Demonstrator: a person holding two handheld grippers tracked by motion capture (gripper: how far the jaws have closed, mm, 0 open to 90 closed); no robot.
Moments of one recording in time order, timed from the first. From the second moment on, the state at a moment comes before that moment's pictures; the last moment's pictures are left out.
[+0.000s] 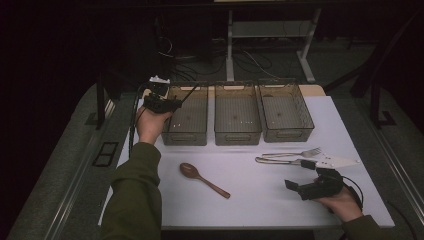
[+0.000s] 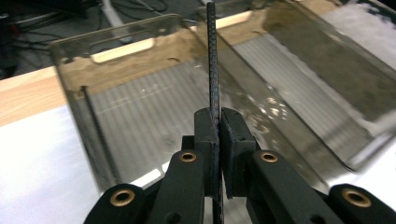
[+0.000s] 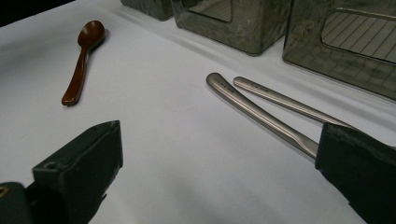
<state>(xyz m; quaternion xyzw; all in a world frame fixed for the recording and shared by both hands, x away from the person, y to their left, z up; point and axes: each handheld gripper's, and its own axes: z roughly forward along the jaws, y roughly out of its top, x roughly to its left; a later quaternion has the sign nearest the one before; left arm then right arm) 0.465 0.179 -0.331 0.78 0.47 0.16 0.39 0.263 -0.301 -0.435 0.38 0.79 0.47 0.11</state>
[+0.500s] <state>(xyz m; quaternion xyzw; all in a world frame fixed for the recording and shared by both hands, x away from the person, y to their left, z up) 0.497 0.173 -0.352 0.76 0.52 0.17 0.36 0.263 -0.302 -0.435 0.38 0.78 0.48 0.11</state>
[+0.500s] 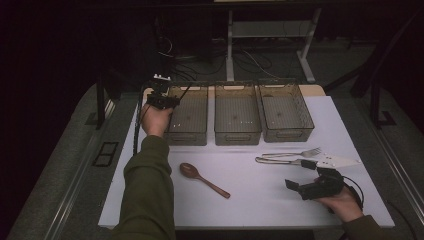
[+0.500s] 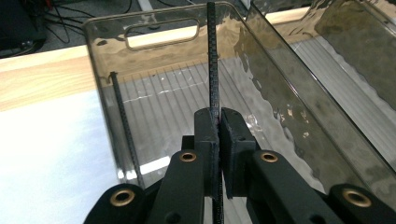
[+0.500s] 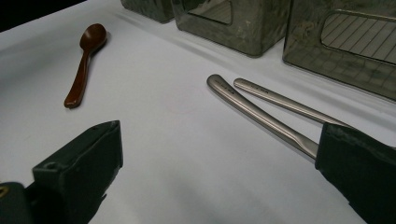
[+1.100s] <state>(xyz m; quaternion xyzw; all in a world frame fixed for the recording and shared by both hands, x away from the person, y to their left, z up) 0.518 0.157 -0.371 0.75 0.54 0.19 0.33 0.261 -0.304 -0.434 0.38 0.78 0.48 0.11</state>
